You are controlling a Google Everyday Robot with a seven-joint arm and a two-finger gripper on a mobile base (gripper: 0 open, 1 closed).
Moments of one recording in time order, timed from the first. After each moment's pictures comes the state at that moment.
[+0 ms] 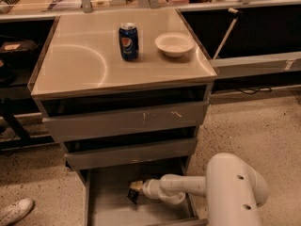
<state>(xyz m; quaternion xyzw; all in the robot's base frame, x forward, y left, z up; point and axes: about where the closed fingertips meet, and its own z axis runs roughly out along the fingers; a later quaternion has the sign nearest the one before) 0.564 0.060 0.156 0.15 0.91 0.37 0.11</state>
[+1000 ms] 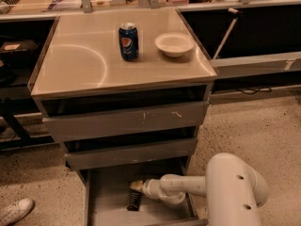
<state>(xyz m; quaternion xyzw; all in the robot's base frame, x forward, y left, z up) 0.564 0.060 0.156 0.15 0.91 0.37 0.11</state>
